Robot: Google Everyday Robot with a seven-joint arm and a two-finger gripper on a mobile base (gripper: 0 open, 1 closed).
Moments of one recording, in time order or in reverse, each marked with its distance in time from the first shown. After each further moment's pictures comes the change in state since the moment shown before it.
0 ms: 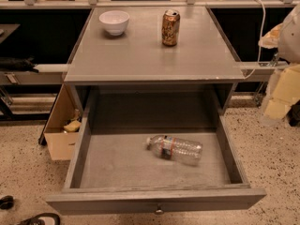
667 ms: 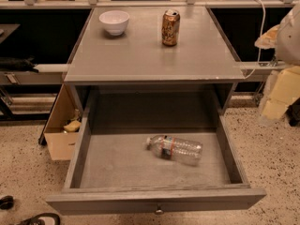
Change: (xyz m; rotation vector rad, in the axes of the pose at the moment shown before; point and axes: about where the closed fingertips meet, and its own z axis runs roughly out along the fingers) arm -0.003 -0.001 0.006 -0.003 -0.016 -0.023
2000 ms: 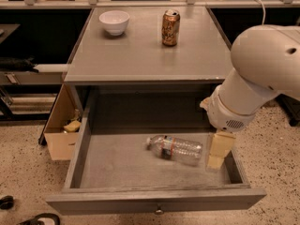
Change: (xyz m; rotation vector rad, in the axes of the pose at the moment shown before) arm -0.027 0.063 0.170 -0.182 -0.009 -0.115
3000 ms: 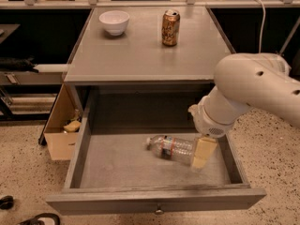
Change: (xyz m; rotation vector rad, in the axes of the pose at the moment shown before) arm -0.015 -0.023 0.061 0.030 -0.055 -0.022
